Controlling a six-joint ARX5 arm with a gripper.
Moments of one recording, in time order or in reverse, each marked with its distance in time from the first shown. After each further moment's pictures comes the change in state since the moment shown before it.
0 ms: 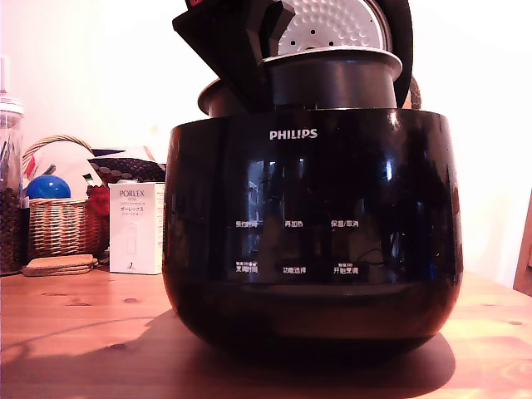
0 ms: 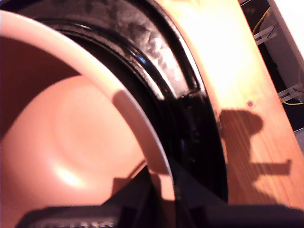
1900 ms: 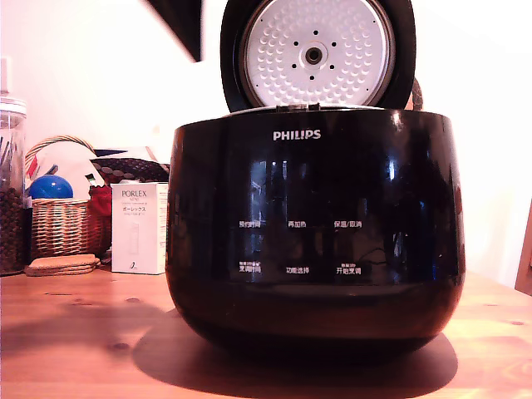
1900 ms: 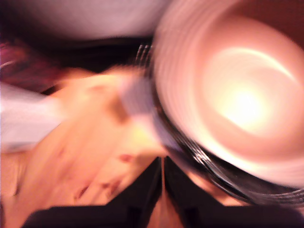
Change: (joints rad) arm 0.252 -0.026 0.236 -0.001 -0.192 -0.853
